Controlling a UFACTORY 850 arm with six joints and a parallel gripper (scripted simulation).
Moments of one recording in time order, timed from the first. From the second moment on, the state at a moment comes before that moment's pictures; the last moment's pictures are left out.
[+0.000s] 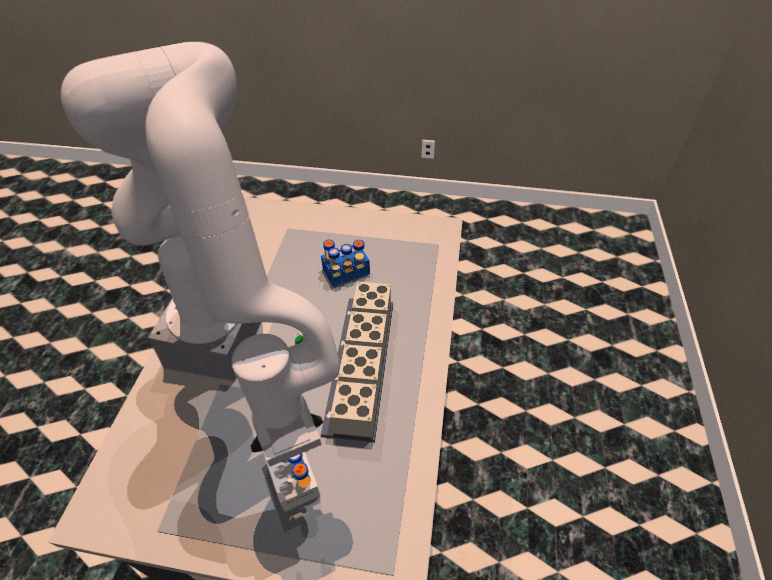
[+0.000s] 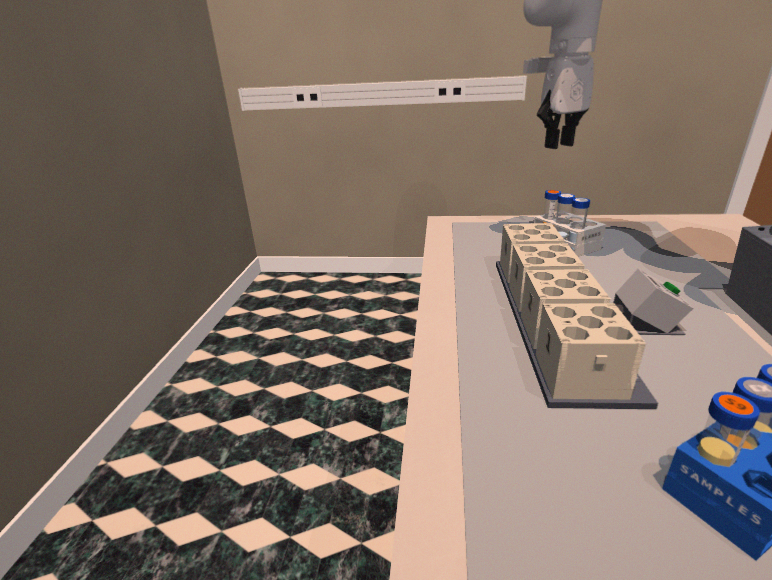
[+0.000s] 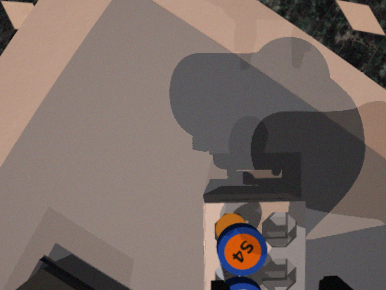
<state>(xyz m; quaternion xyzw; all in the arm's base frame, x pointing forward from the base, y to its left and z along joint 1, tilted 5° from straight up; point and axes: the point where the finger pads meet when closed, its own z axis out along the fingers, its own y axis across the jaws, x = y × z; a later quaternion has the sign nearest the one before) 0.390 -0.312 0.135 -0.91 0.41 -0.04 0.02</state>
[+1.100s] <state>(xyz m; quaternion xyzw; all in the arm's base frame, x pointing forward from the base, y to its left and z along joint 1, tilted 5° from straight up) 0.390 -0.294 0.146 -0.94 0.35 -0.04 0.02</state>
